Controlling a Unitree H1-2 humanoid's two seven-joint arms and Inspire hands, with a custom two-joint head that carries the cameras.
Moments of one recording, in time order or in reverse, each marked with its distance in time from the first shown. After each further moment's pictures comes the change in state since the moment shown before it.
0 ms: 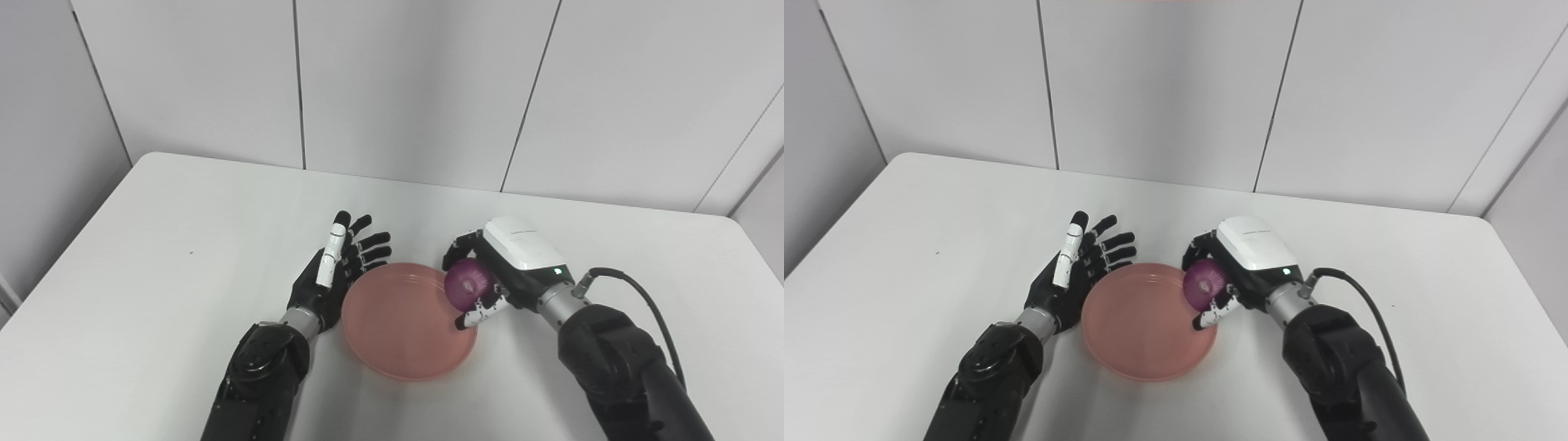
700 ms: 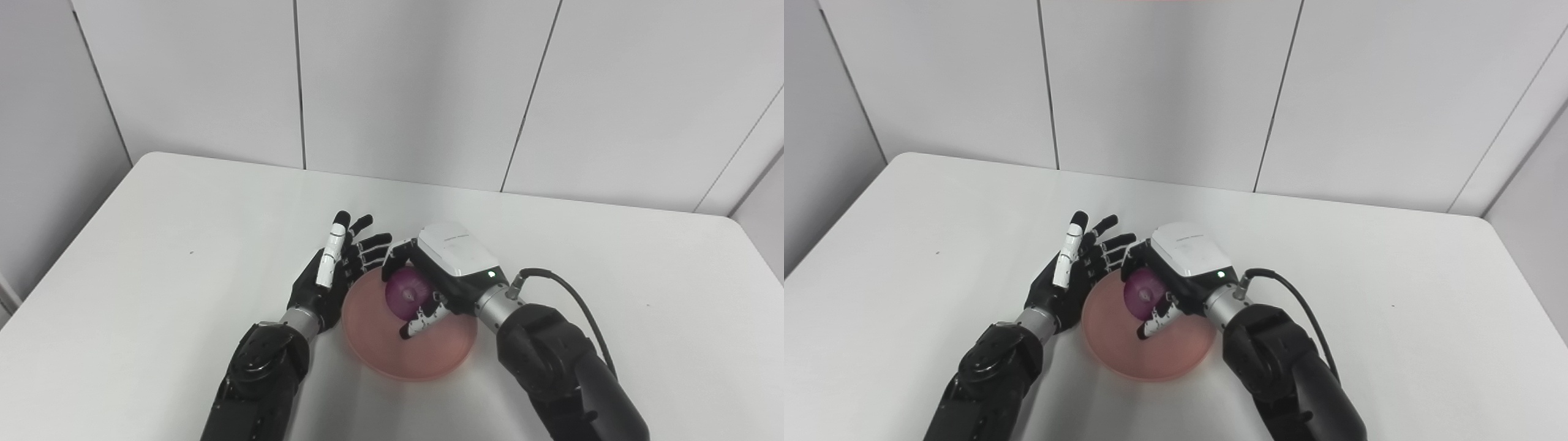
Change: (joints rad) left arm 0.000 0.004 0.001 0.006 0.001 -0.010 -0.010; right arm -0.036 0.107 0.084 0.082 -0.028 -0.041 -0.029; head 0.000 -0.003
